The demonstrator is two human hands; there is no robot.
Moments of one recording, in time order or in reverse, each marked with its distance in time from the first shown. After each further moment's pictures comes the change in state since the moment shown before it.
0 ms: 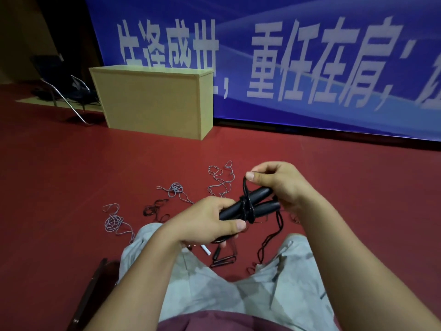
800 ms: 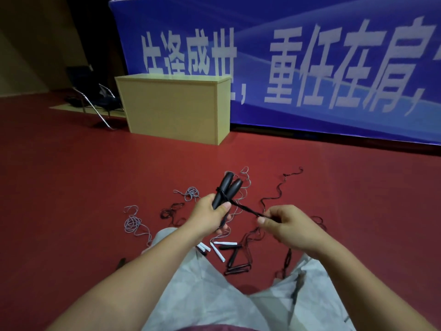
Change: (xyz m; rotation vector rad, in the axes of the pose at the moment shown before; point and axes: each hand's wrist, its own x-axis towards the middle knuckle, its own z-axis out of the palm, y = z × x) left_hand 0.038 -0.057 -0.020 -0.183 0.546 -0.235; right_hand -0.016 0.058 0.000 -0.618 -0.176 -0.081
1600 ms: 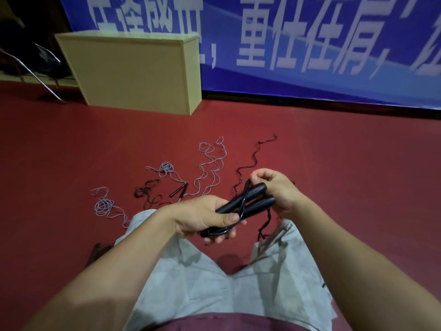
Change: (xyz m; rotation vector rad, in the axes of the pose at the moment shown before) left_hand -0.013 0.013 0.015 -0.049 -0.933 -0.122; right_hand 0.032 0.037 -0.005 0.844 0.111 0.189
